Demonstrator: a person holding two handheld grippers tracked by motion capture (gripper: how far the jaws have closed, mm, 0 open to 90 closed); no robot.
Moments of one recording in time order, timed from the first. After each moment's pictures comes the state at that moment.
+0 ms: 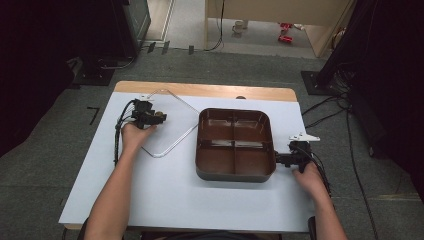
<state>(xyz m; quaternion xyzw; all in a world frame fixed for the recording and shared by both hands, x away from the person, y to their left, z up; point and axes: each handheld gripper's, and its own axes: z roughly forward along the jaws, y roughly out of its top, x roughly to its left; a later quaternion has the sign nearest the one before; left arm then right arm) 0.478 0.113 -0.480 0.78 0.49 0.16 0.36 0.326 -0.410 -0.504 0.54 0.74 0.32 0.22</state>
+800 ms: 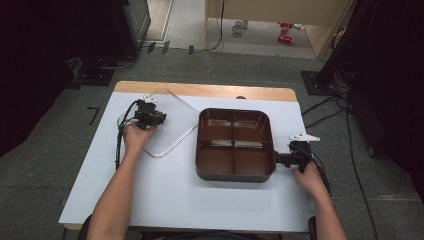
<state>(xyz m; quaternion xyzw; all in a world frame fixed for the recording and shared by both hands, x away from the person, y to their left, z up) 0.474 0.102 -0.477 0.79 0.48 0.19 0.33 0.326 -0.410 -0.504 0.54 0.74 0.32 0.22</state>
